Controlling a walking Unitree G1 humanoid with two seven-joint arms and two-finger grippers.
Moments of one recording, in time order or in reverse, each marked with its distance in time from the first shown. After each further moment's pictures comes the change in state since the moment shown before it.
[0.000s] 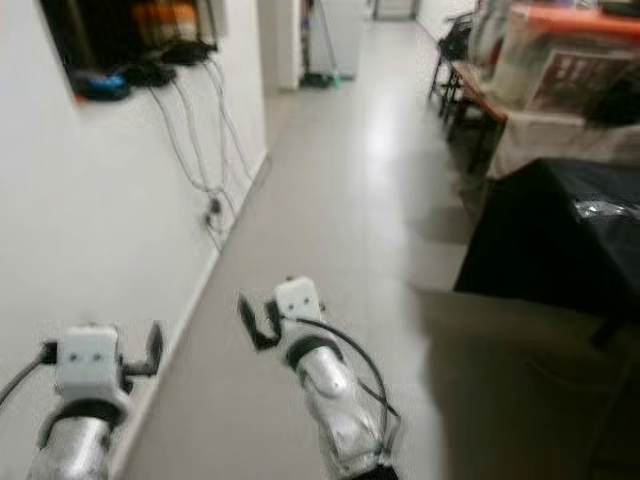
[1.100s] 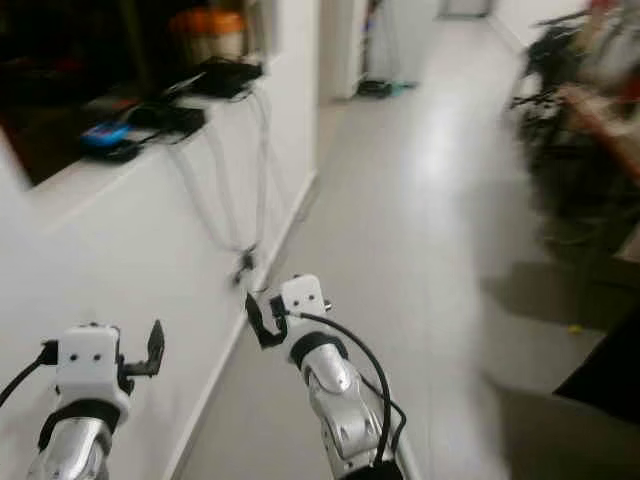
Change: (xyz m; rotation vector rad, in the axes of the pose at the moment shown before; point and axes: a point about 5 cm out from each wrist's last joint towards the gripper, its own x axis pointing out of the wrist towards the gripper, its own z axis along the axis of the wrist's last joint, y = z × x) left arm -0.001 0.008 -0.002 0.015 -0.002 0.026; right arm 0.006 0.016 0.009 0.016 -0.036 0.041
